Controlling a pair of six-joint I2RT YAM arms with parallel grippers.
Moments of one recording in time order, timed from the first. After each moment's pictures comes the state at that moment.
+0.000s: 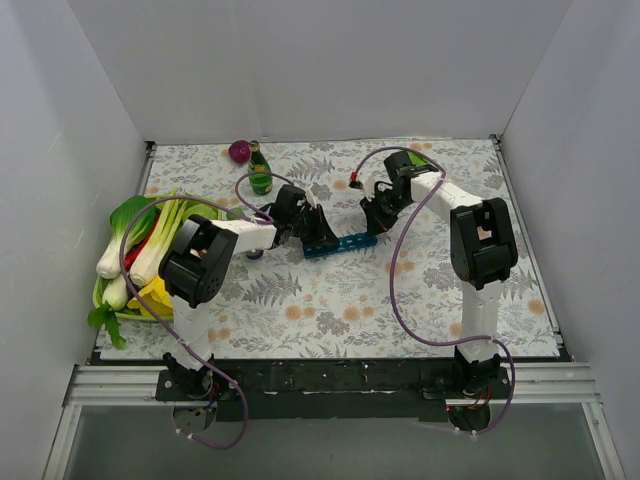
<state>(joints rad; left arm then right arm) -0.52 1.99 1.15 0.14 0.46 -0.69 0.34 2.07 1.56 -0.76 -0.57 -0.56</state>
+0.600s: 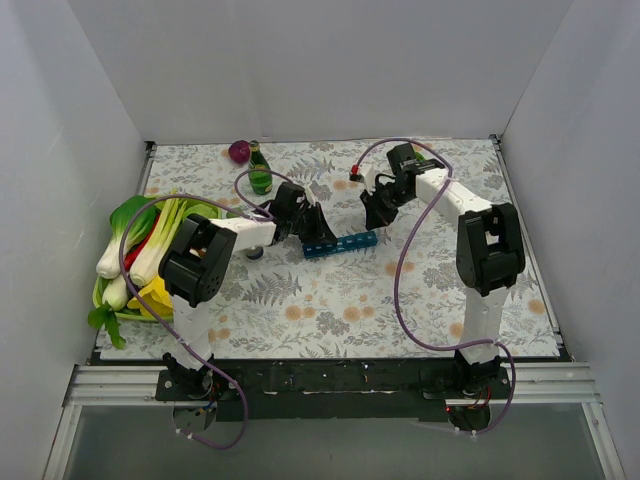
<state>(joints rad) -0.51 1.99 1.18 0.09 0.47 -0.69 0.34 2.01 1.58 -0.78 -0.61 -0.60</state>
